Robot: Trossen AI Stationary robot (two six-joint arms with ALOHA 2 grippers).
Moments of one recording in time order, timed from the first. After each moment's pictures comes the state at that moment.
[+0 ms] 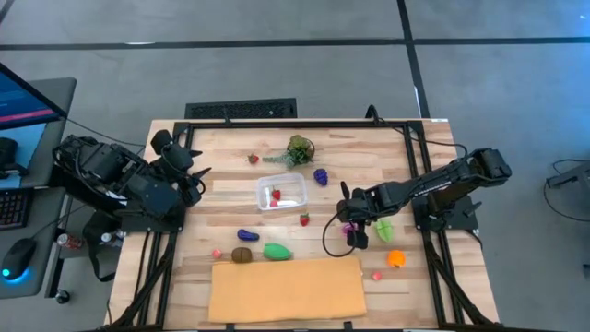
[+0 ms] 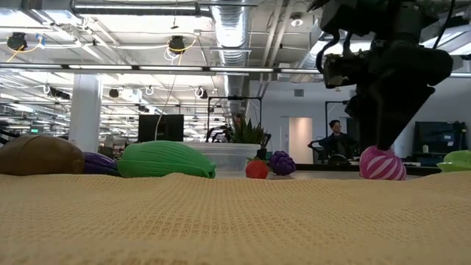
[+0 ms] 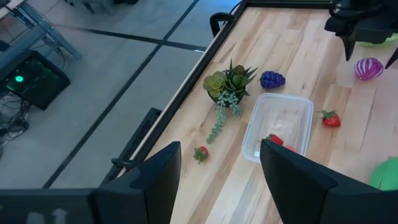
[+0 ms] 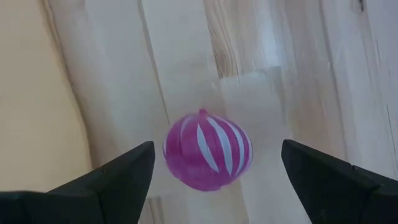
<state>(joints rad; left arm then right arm) -0.49 1.10 1.56 -1.56 -0.89 -0.70 0.19 1.49 0.84 -0.63 -0.02 0.36</state>
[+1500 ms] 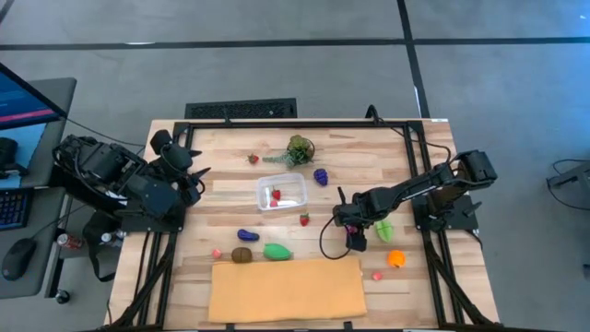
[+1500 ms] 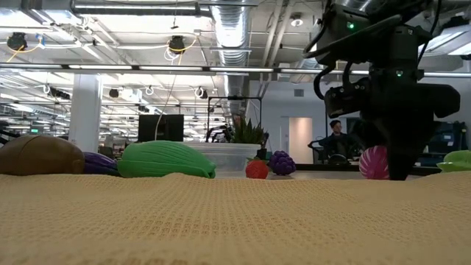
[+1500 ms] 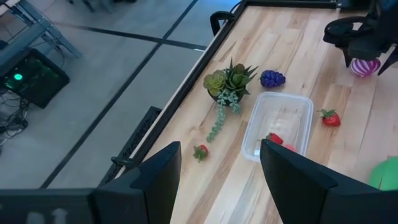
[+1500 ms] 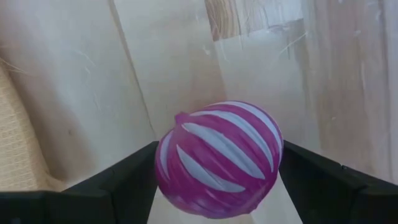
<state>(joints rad) -0.49 1.09 1.56 -1.57 -0.89 -0.71 0.19 1.62 0.83 -0.62 -0.06 0.38</state>
